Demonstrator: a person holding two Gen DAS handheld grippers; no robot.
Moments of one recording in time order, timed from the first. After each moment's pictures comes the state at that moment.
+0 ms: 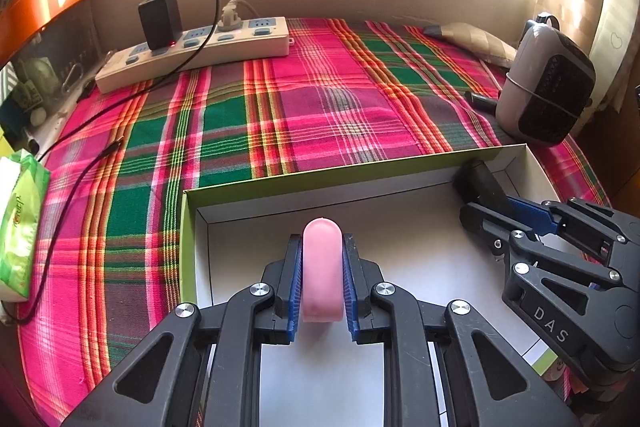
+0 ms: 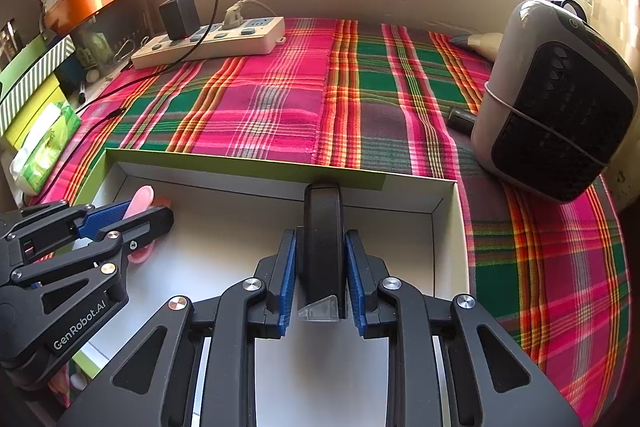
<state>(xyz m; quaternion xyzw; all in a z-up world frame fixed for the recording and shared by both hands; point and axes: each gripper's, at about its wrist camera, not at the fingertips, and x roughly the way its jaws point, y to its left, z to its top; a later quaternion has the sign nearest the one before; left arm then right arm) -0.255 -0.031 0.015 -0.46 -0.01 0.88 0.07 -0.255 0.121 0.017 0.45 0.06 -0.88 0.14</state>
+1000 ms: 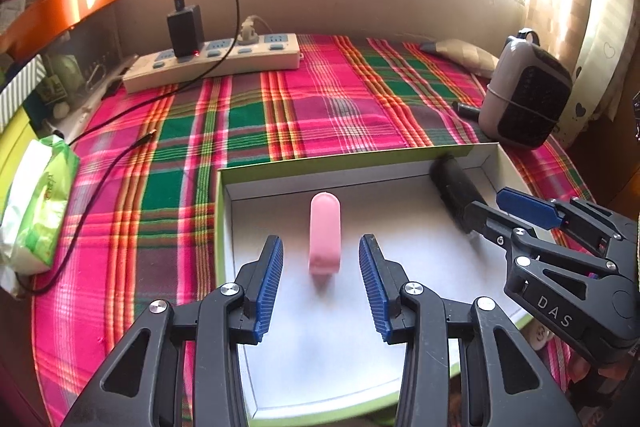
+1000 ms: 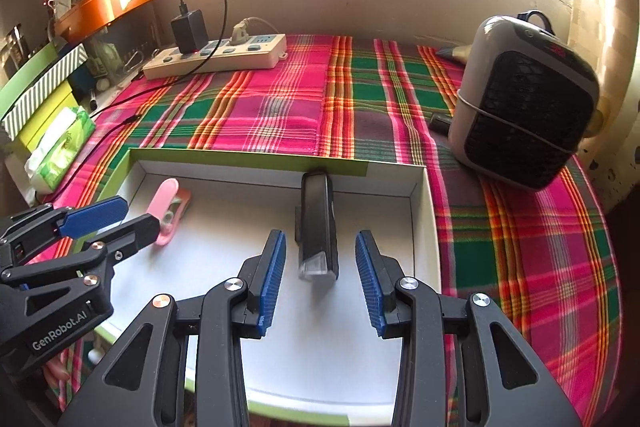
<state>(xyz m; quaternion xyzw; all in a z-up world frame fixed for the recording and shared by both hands) -0.213 -0.040 0.036 -0.44 -0.02 0.90 0.05 -0.223 0.127 0.036 0.43 0.05 -0.89 0.14</state>
